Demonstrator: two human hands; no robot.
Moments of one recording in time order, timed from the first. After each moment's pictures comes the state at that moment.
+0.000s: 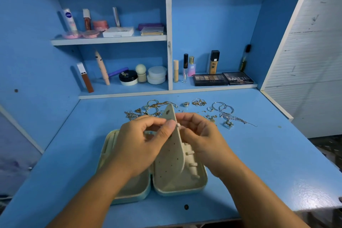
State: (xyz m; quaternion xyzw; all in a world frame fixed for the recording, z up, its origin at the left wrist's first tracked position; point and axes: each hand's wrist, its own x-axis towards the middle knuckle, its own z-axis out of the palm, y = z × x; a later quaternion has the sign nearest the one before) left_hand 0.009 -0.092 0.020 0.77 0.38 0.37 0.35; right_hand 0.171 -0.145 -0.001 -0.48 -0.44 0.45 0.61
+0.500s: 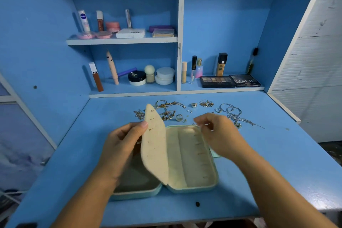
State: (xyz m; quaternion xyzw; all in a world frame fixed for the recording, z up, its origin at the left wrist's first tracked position) left_hand -0.032 -0.087 0.006 0.52 0.40 0.47 0.60; right_hand 0.191 -0.137 0.007 -0.74 -0.52 0.21 0.37
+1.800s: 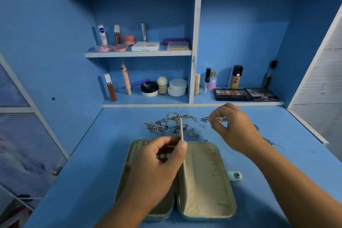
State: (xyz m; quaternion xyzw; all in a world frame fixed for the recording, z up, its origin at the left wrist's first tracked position) left_hand -0.002 -0.109 0.022 0.68 0.43 0.42 0.42; right_hand 0.228 -0.087 0.012 -0.68 -0.62 0.03 0.39
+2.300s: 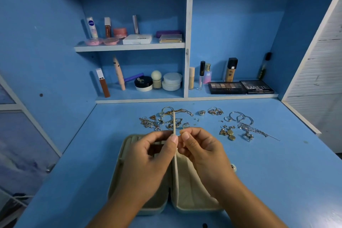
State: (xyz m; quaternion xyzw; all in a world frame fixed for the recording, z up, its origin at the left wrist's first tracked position) left_hand -0.001 -0.109 0.017 0.66 0.40 0.43 0.46; right_hand 0.134 -0.135 -0.004 -0.43 -0.37 0.47 0.67
